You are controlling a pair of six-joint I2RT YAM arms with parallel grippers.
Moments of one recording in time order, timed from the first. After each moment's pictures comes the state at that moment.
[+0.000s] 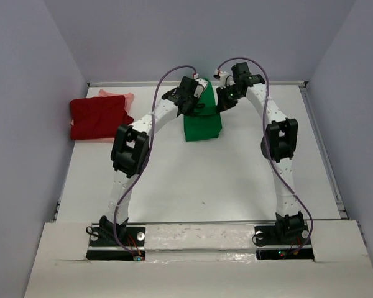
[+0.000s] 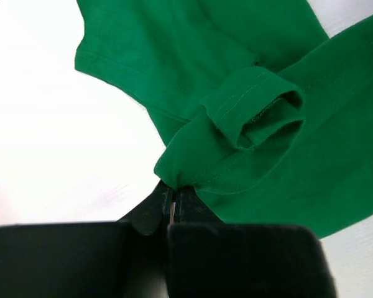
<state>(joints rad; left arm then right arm) -0.53 2.22 1.97 -0.54 -0.12 0.09 0.24 2.48 2.44 -0.99 -0.50 -0.23</state>
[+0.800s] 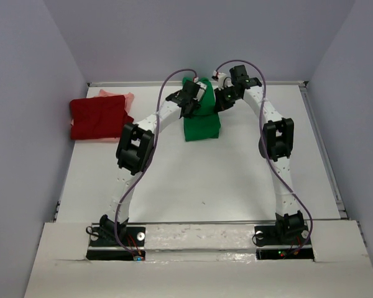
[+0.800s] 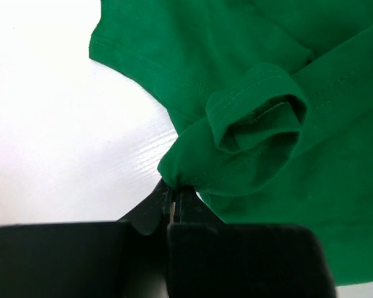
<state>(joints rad) -0.54 2.31 2.01 -0.53 -0.25 0.11 0.24 2.55 2.46 -0.90 -0.52 -0.23</state>
